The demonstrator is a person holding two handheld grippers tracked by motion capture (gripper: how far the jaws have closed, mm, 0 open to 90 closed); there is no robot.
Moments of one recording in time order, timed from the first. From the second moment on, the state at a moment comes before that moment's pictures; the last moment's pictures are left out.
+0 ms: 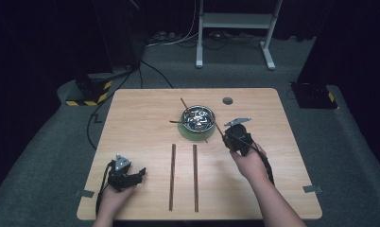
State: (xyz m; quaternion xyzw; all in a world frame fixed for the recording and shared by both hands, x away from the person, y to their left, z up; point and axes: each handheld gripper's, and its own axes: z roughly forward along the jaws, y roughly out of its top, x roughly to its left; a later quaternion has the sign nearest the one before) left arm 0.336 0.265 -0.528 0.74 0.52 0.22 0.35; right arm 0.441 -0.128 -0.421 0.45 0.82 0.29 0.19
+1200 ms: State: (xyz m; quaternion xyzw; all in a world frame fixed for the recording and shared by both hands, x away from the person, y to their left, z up) left arm 0.336 0.263 -0.528 0.75 0.52 0.23 0.35; right arm 0.550 -0.043 -0.429 0.47 0.83 0.24 0.18
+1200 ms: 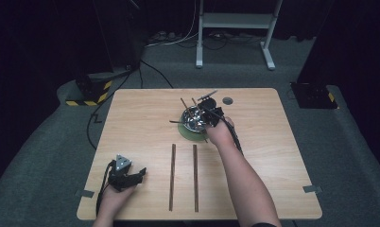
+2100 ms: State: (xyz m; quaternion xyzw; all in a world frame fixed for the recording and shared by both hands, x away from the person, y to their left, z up) left arm 0.337 0.263 -0.529 0.75 0.52 0.22 0.35; right arm 0.591 -0.003 -0.439 0.49 0.83 0.21 0.17
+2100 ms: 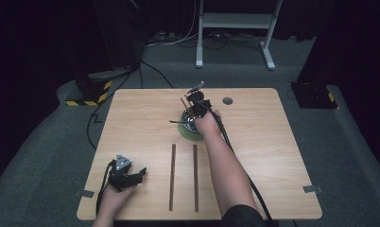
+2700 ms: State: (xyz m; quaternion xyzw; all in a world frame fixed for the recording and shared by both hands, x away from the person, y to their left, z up) left arm 0.337 0.263 -0.529 0.75 0.52 0.22 0.35; right arm 0.592 -0.002 -0.442 0.49 0.83 0.22 0.17
